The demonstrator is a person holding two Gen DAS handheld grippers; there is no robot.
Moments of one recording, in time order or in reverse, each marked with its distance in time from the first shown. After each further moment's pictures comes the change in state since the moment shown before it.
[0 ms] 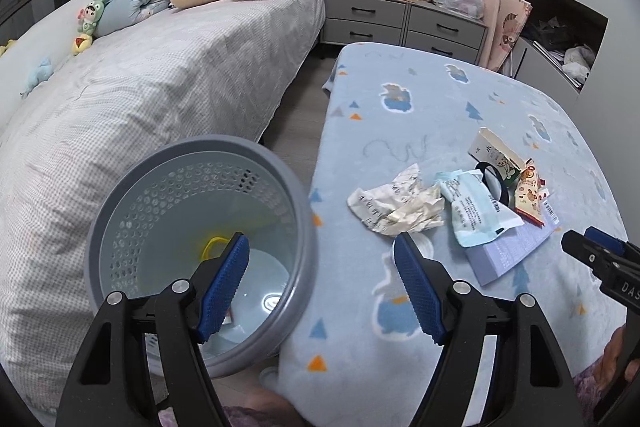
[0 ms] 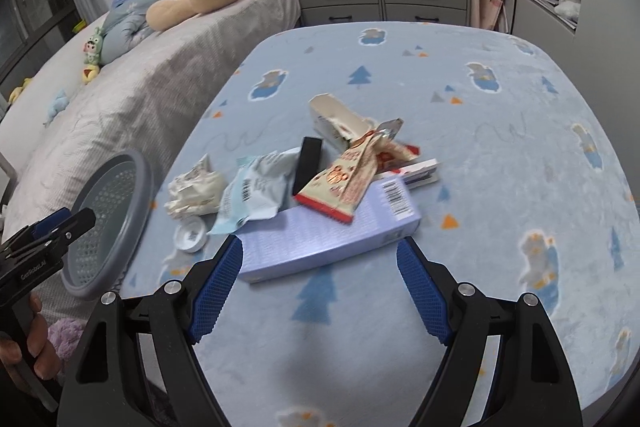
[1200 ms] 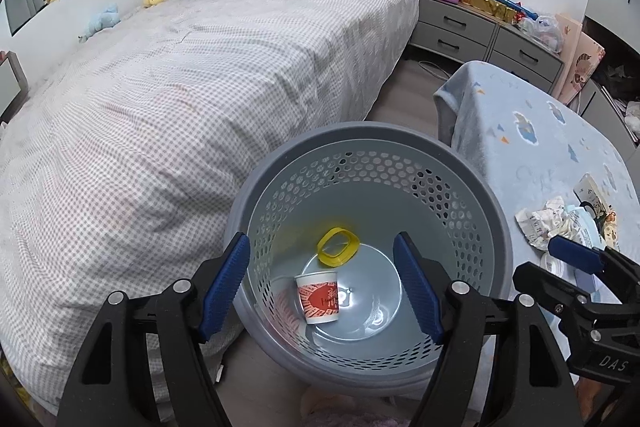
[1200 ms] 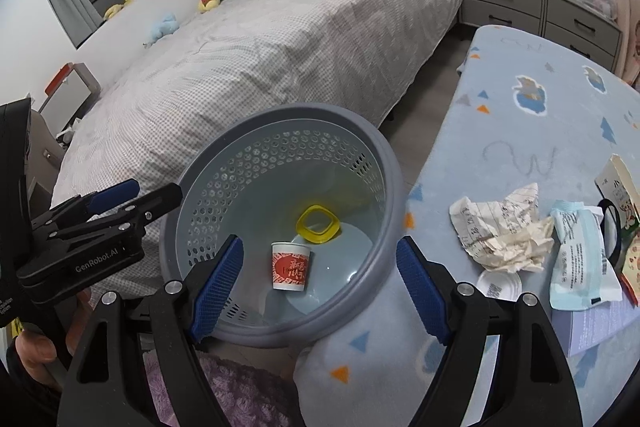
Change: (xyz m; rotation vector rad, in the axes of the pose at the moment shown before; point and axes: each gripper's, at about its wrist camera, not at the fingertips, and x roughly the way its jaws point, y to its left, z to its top) left arm -0.007 0.177 -0.009 -0.187 0.032 0.148; right arm 0.060 0.239 0.001 -0.286 0.113 0.328
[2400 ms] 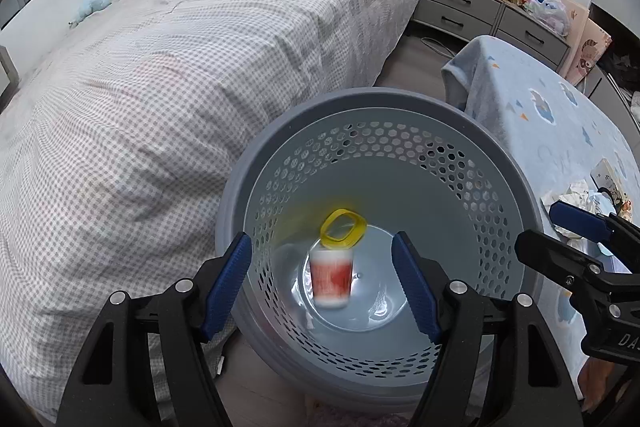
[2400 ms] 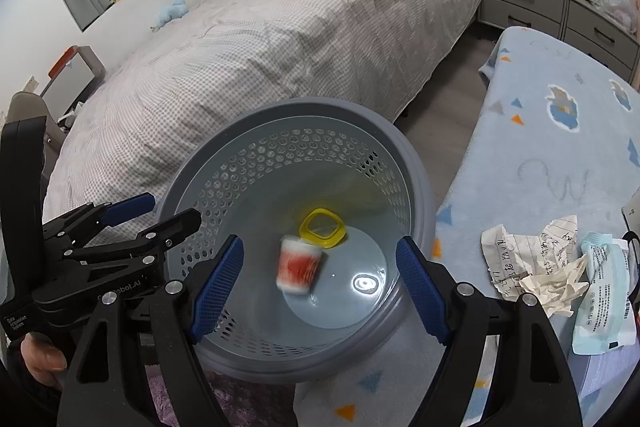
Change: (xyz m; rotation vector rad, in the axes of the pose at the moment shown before) left arm 0.045 0.013 -0.004 0.003 0.094 -0.008; right arm 0.038 0.010 0.018 -0.054 0.042 0.022
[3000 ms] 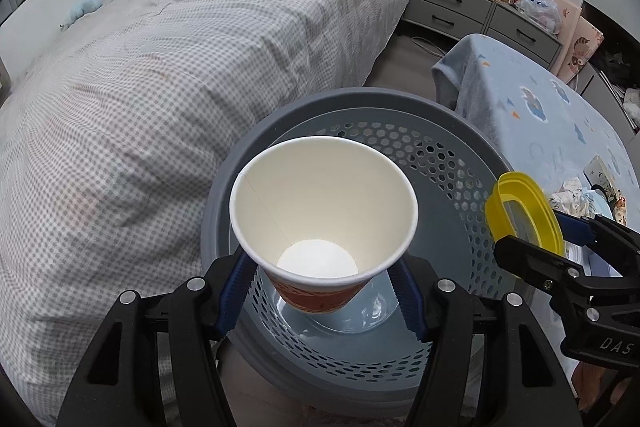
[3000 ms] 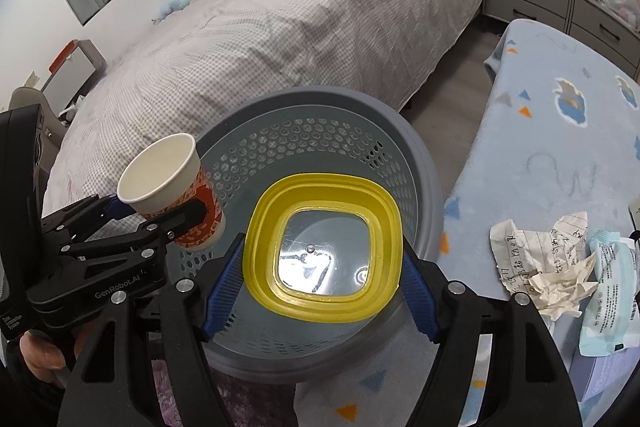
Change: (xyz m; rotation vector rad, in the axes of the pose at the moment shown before) left arm 0.005 -0.005 0.002 0.015 -0.002 -0.030; right arm 0.005 0.000 -0.002 -0.003 0.029 0.009
